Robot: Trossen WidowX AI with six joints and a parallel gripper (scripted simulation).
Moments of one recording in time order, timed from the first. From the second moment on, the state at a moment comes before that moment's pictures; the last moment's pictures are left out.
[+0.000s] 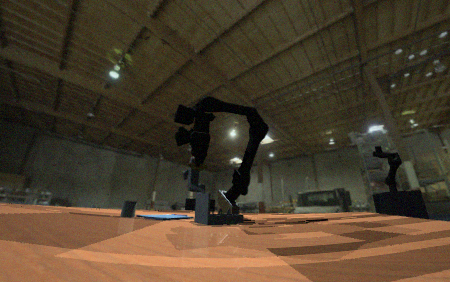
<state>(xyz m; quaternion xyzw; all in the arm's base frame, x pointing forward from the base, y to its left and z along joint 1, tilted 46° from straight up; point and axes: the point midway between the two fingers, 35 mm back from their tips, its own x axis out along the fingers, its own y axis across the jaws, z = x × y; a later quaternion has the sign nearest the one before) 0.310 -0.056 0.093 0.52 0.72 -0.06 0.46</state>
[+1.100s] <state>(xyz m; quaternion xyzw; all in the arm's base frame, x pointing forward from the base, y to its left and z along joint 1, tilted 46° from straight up) 0.220 0.045 0.177 0.68 0.60 -0.39 0.13</state>
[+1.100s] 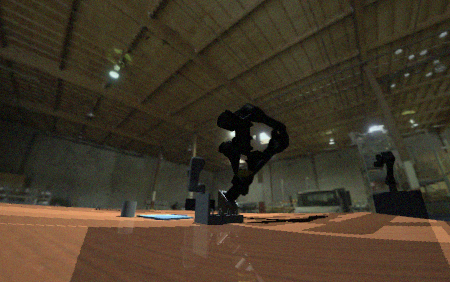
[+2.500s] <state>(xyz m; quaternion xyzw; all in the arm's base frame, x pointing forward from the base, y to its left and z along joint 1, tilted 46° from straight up) 0.185 0.064 0.090 0.47 0.57 -0.49 0.47</state>
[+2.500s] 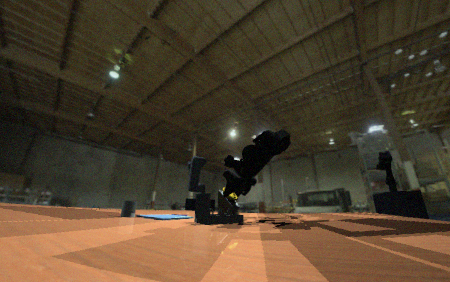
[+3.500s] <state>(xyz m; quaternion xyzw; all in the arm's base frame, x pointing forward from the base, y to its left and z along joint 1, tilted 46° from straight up) 0.197 0.077 0.067 0.37 0.41 -0.41 0.73</state>
